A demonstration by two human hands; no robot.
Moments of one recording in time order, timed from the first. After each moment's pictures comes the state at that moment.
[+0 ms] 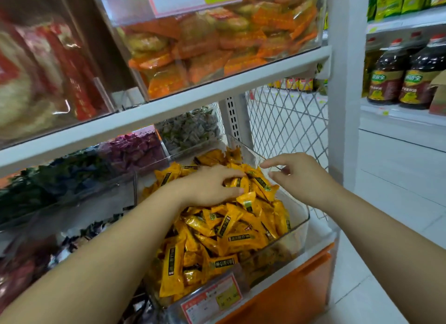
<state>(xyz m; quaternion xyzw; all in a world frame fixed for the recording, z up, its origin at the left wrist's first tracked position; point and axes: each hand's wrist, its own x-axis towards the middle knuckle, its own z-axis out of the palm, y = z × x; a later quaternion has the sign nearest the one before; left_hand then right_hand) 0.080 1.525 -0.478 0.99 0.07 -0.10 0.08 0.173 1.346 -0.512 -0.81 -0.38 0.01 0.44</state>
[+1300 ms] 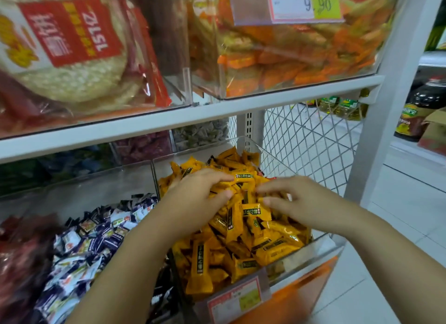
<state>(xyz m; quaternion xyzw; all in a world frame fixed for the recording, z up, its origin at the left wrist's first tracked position) -0.010 1.534 -0.468 0.96 0.13 0.11 0.20 0.125 1.363 -0.480 -0.82 -0.51 0.09 0.25</state>
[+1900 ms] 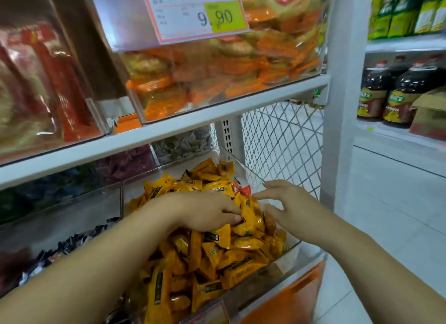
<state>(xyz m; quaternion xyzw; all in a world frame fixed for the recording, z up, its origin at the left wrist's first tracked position) 0.082 1.519 -0.469 0.97 -0.06 -0.23 0.07 0.160 1.336 -0.508 -0.86 -0.43 0.05 0.28</state>
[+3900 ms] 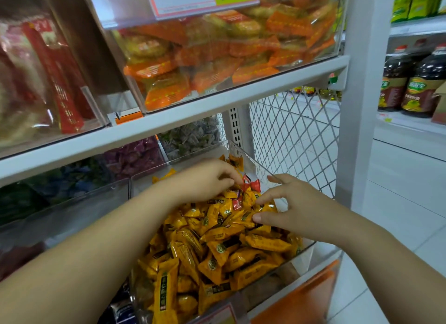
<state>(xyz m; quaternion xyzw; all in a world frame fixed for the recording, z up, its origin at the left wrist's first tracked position) 0.092 1.532 -0.458 0.99 0.03 -0.04 0.14 0.150 1.339 -0.499 -0.83 -0.45 0.13 0.31</state>
